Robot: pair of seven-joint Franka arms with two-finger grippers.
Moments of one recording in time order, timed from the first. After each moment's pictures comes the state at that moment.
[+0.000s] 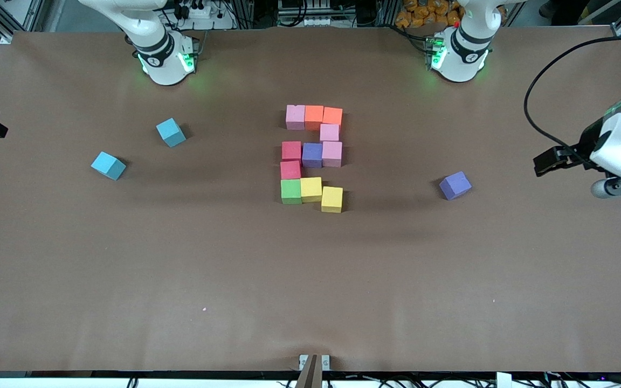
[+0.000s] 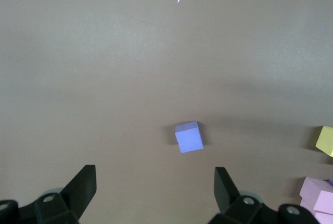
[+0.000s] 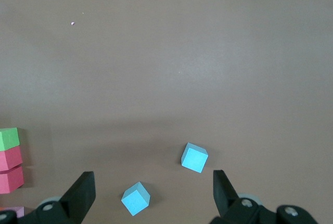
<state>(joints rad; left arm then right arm) 0.16 0.16 -0.28 -1.46 0.10 1.56 -0.25 -0.05 -0.06 -0.09 -1.56 0.02 1.57 -0.07</state>
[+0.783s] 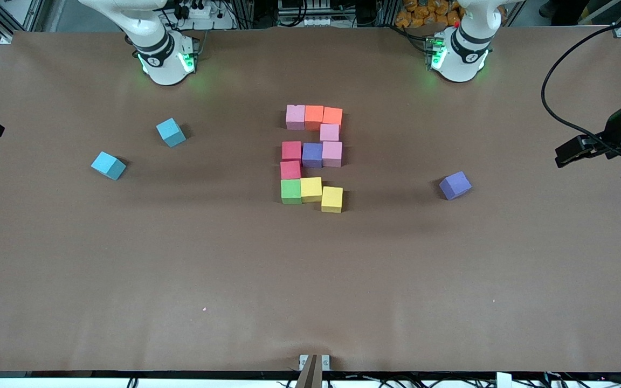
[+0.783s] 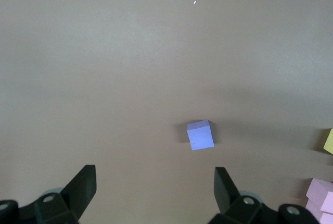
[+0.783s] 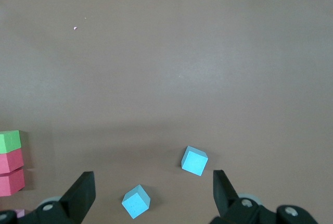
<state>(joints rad) 0.20 0.11 -0.28 -1.47 0.10 1.54 -0.23 -0.05 -0.06 -0.08 -1.55 0.03 1.57 -0.07</state>
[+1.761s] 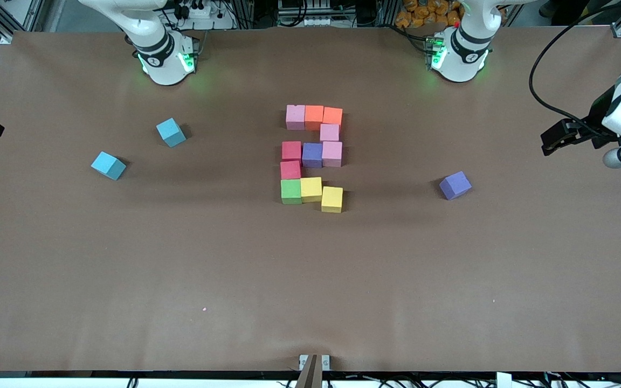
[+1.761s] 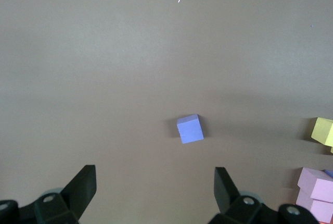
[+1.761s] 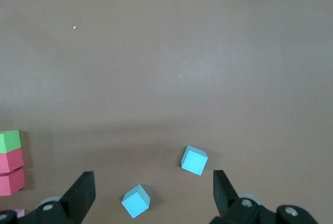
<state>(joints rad) 0.03 0.05 -0.14 -1.51 0.07 1.54 -0.23 -0.05 -0.06 -0.09 -1.55 0.03 1.57 -0.07</state>
